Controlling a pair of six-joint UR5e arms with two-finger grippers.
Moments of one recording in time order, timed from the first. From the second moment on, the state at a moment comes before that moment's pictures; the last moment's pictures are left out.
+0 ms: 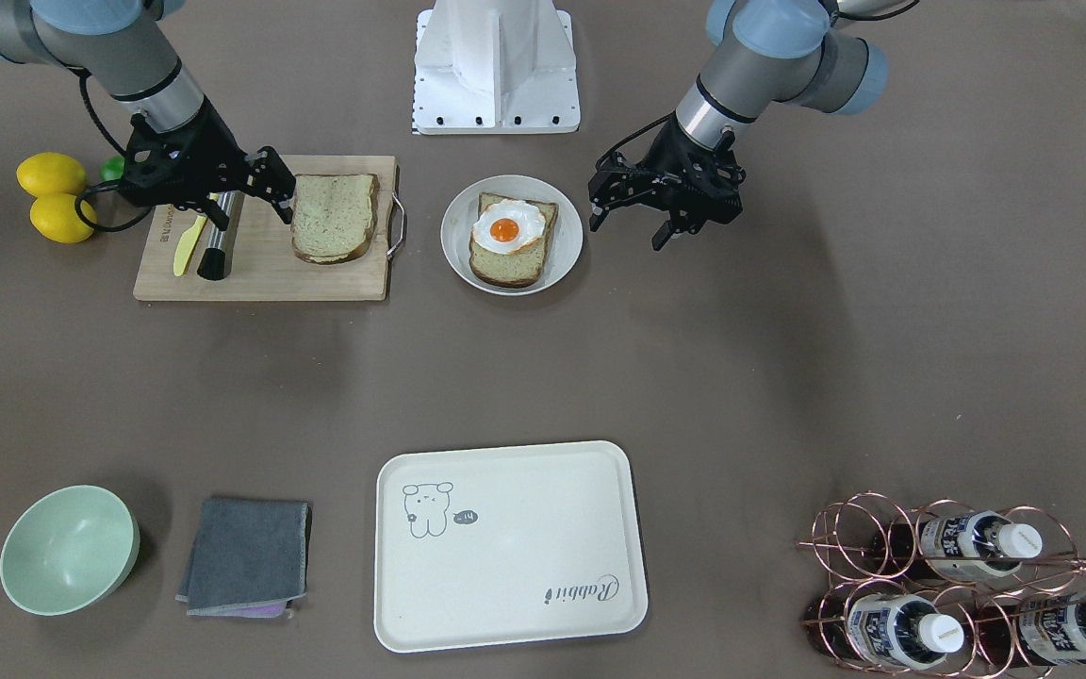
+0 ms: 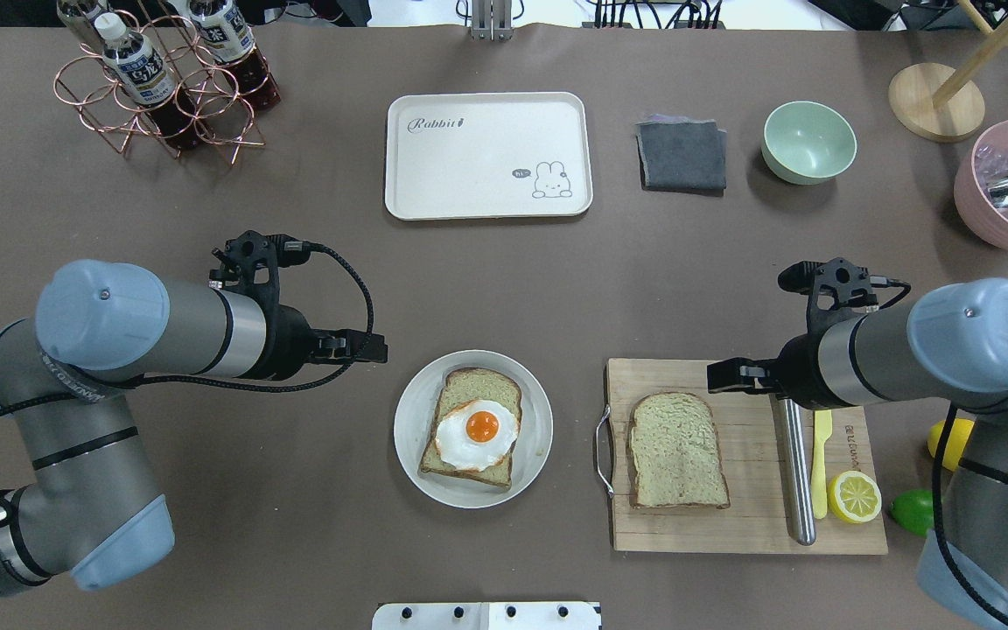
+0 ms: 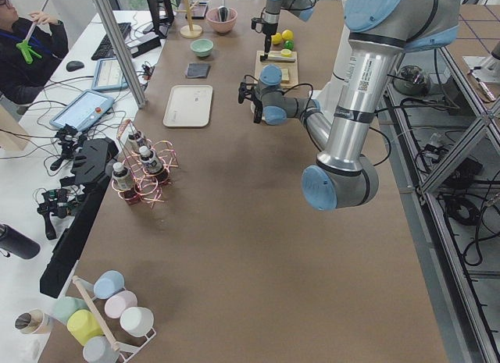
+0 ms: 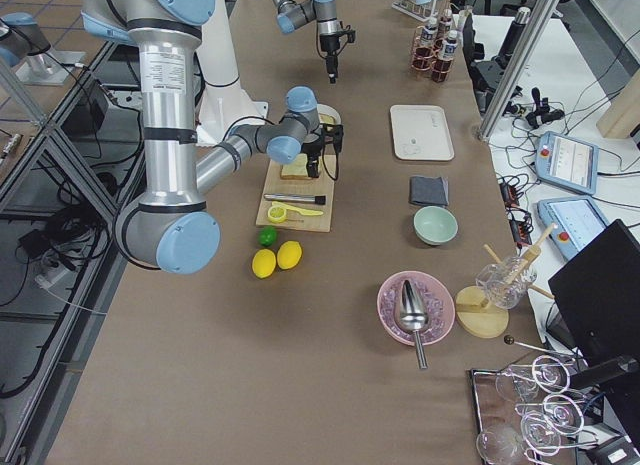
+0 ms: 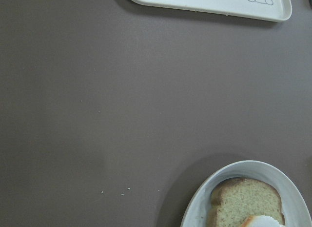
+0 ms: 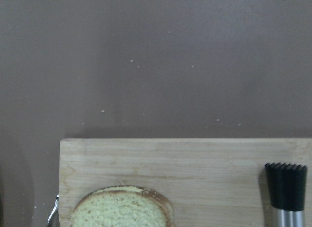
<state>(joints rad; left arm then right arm) -0.52 -1.88 -1.88 -2.14 -1.85 -1.28 0.50 -1.56 2.07 -1.17 1.84 1.31</state>
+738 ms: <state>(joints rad) -0.52 -1.88 -1.88 -2.14 -1.83 -1.28 0.32 -1.66 2.05 -1.00 1.67 1.42</state>
